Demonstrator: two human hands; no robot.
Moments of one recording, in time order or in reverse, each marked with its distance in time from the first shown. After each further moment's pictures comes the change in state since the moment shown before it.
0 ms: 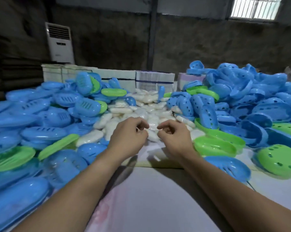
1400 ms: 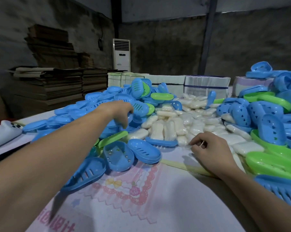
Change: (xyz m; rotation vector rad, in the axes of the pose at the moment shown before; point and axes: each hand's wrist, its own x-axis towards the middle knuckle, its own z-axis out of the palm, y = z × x) left_hand 0.066 -0.063 -0.157 1.002 -0.430 -0.328; right_hand -0.007 -0.001 0.007 -0.298 -0.252 -0.173
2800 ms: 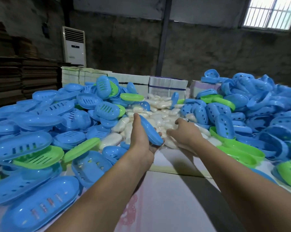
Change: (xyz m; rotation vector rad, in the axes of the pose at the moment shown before) left_hand -0.059 0.159 0.044 -2.489 -0.153 -0.242; right_hand 0.073 0.004 -0.001 -0.417 -0.055 0.364
